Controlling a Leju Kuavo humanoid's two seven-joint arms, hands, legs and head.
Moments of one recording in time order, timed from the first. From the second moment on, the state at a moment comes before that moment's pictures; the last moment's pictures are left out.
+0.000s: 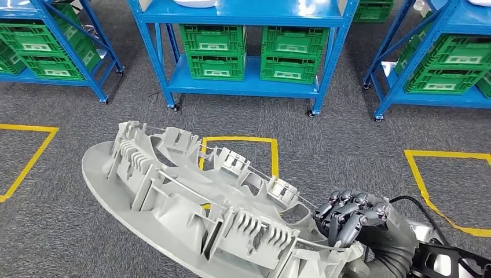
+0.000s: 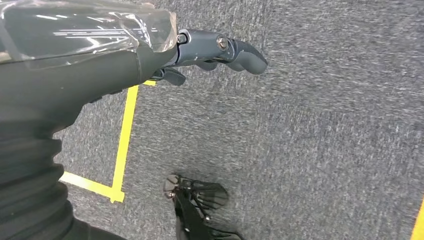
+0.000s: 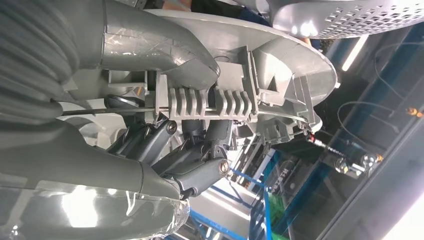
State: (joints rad) left arm 0.10 -0.36 1.25 -1.20 -0.98 -0.52 0.02; right arm -0.05 -0.26 0.23 -2.11 -0.29 0.68 -0.39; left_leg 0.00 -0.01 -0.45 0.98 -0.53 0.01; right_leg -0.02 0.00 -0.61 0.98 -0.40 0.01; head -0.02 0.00
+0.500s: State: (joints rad) left arm 0.10 -0.36 1.26 -1.20 -0.93 -0.50 0.05; right arm -0.02 -0.26 0.22 -2.11 -0.28 0.68 -0.41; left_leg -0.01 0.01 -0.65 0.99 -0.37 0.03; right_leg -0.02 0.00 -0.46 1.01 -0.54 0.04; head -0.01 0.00
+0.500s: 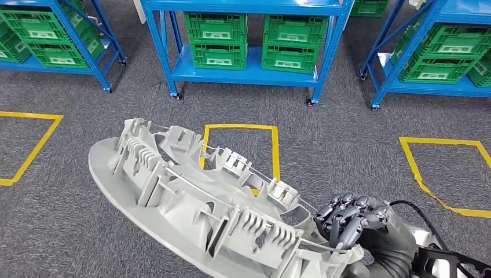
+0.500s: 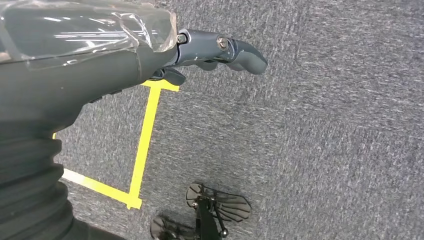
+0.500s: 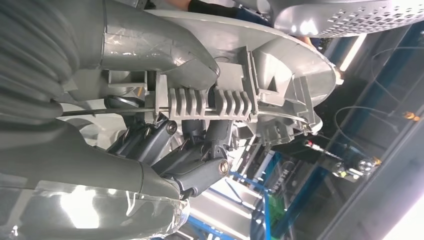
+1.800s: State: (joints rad) left arm 0.12 -0.36 1.25 -1.23 -0.93 -0.52 0.04; right arm -0.04 -0.24 0.22 -2.07 -0.27 0.70 -0.44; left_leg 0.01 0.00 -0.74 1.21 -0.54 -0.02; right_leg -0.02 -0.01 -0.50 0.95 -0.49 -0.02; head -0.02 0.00
